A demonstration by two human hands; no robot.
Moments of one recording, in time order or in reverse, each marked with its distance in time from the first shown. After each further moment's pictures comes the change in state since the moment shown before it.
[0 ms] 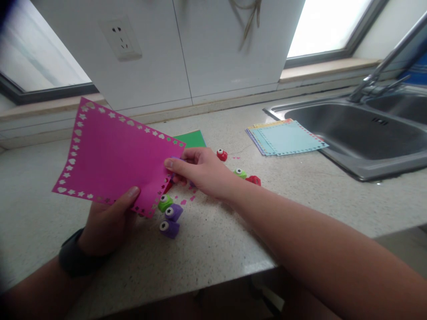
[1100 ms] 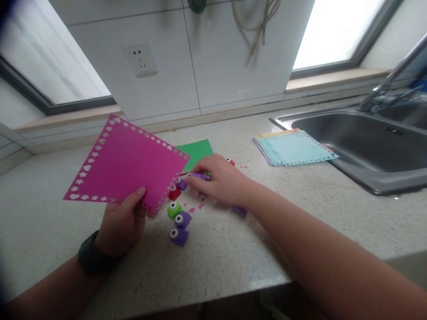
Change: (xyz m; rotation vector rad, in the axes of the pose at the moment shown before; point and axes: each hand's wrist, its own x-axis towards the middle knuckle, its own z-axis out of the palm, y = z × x) left_hand 0.011 -0.010 -0.017 0.340 0.003 0.280; right_hand -0.003 -0.018 -0.022 -0.894 -0.028 -0.201
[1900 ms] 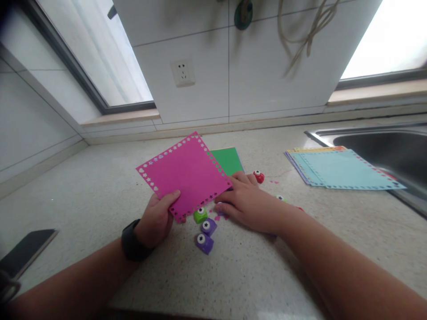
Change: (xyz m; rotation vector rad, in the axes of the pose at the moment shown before) left_hand -0.003 0.001 0.023 -0.849 -0.075 -0.535; right_hand 0.000 0.003 0.010 -0.377 -0.303 -0.206
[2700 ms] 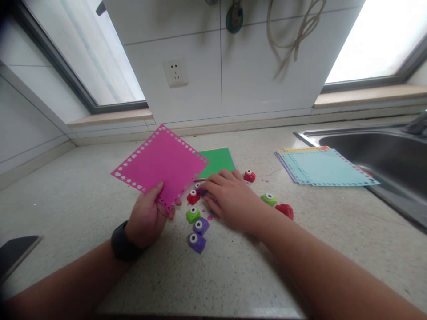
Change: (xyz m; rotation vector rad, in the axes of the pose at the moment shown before) left_hand 0.004 0.010 0.005 -0.125 0.112 0.010; right_hand 0.008 -0.017 0.004 -0.110 0.166 0.031
